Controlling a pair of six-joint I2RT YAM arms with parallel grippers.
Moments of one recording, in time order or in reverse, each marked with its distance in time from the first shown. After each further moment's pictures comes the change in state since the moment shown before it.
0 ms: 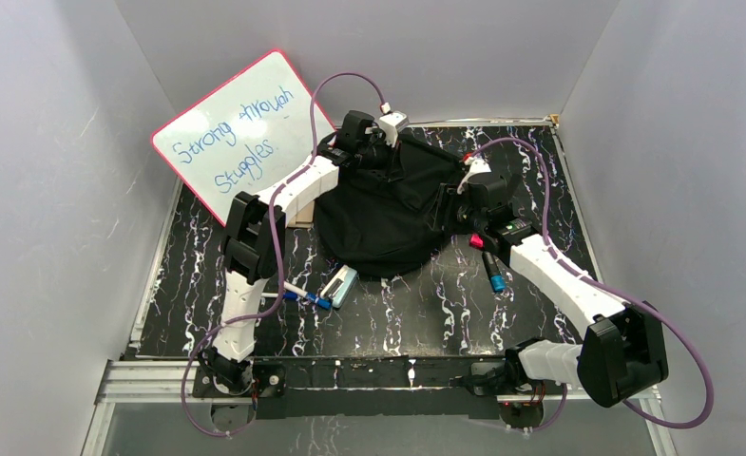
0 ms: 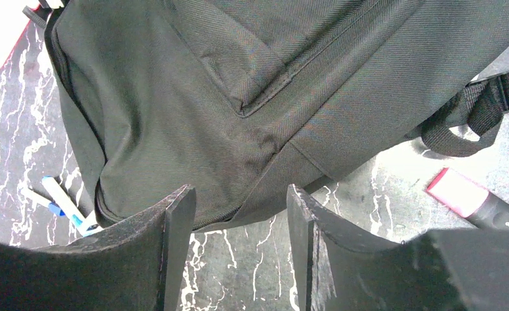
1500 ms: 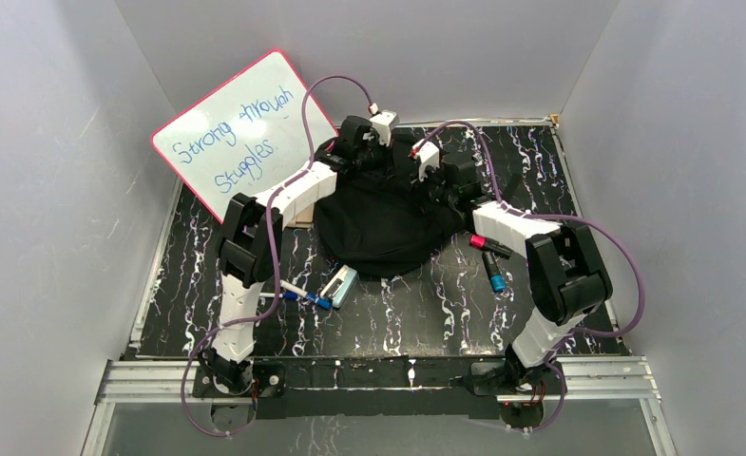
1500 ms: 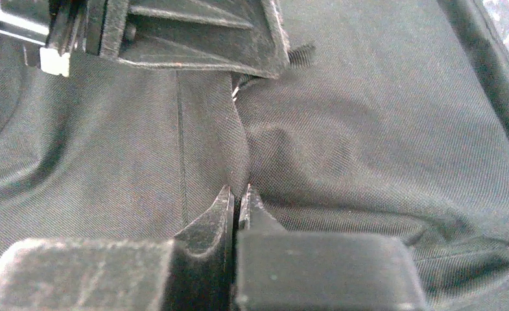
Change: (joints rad) left arm 0.000 -0.050 -0.102 0.095 -0.200 -0.105; right arm -0.012 0.461 0.156 0.420 -0.254 -0.603
